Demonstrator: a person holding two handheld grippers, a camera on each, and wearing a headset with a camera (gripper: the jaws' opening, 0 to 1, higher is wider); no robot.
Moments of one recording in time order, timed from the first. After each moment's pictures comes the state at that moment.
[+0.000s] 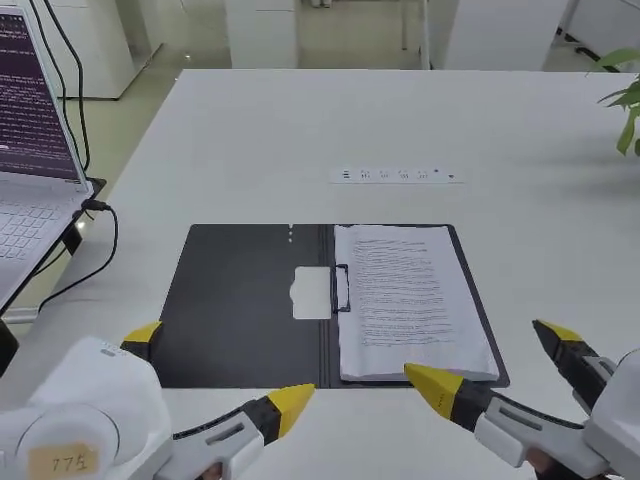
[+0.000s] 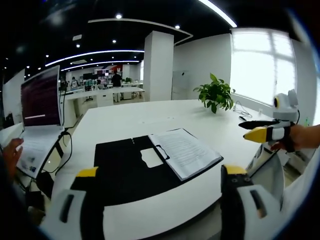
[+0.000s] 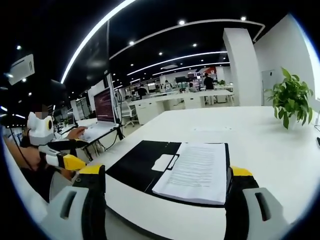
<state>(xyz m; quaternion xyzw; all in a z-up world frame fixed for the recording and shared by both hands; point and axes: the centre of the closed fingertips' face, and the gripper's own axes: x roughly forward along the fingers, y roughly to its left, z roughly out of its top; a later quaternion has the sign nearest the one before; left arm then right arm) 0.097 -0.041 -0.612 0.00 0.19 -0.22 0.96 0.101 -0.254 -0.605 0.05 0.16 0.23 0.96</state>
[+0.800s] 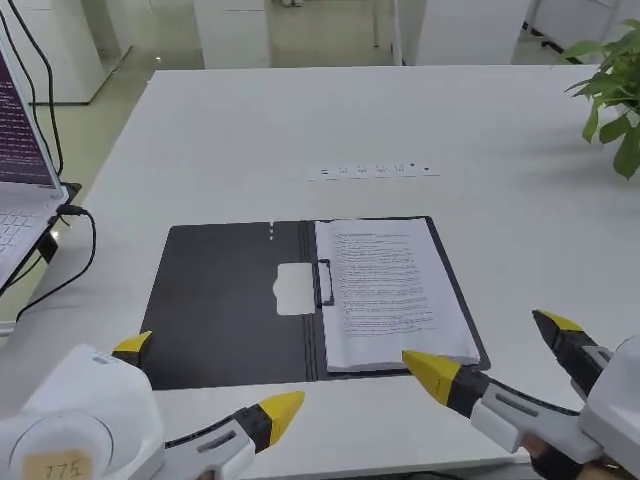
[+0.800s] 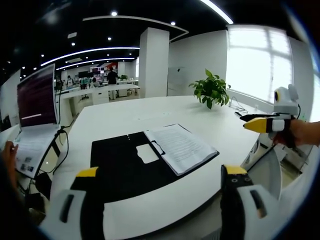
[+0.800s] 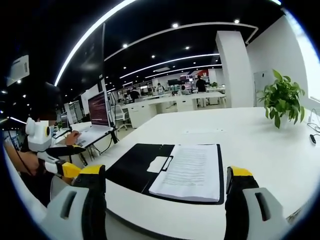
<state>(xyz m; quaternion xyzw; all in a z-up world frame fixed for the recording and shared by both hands) 0.089 -0.045 -0.616 0.01 0.20 -0.24 0.95 0.089 -0.264 -0.595 0.06 0.15 0.19 0.97</state>
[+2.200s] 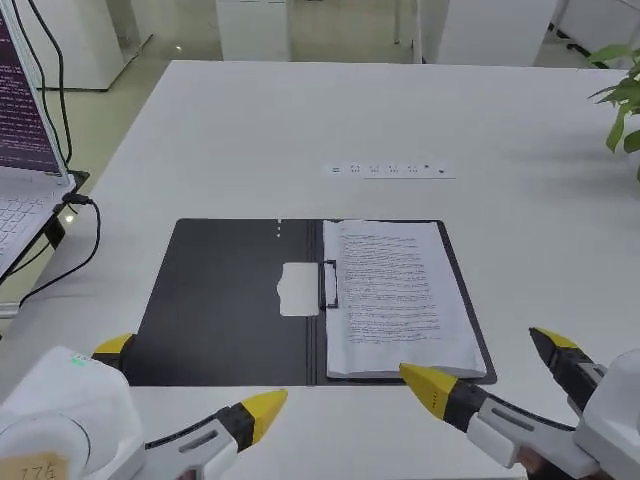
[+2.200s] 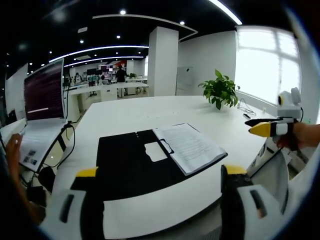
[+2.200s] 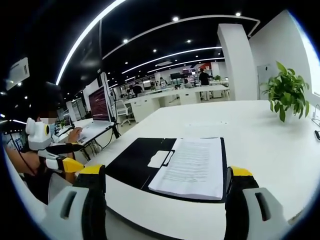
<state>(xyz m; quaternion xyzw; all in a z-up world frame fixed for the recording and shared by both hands) 0.099 -0.034 -0.625 0.00 0.21 -0.20 0.96 0.104 -0.265 -0.614 0.07 0.18 0.21 0.96</state>
